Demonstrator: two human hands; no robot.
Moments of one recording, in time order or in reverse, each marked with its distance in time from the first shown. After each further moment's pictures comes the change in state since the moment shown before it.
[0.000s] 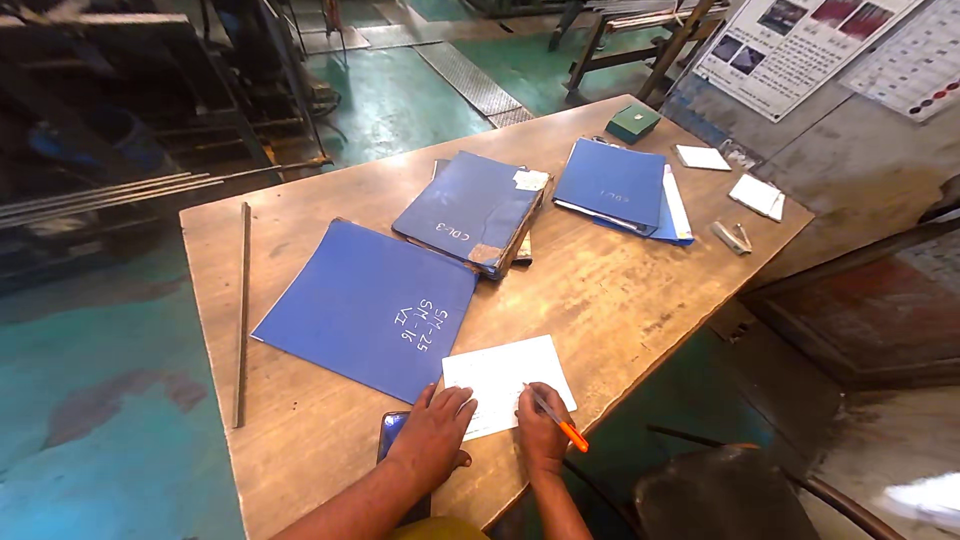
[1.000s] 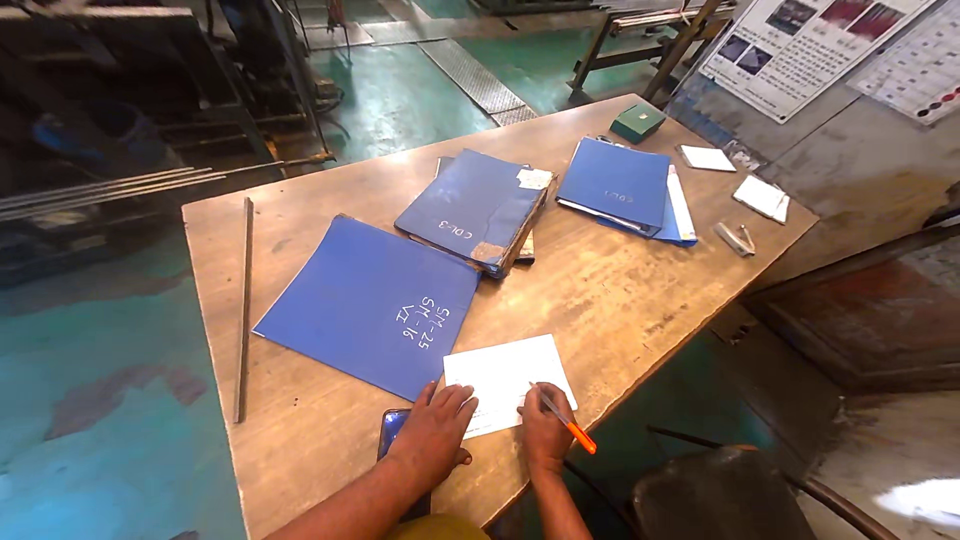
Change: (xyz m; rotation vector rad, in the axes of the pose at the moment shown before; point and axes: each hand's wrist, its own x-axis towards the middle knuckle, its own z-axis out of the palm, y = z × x) left_hand 0.001 -0.002 0.002 -0.005 0.016 0.001; right_hand 0.002 -0.004 -0.001 0.039 0.017 0.084
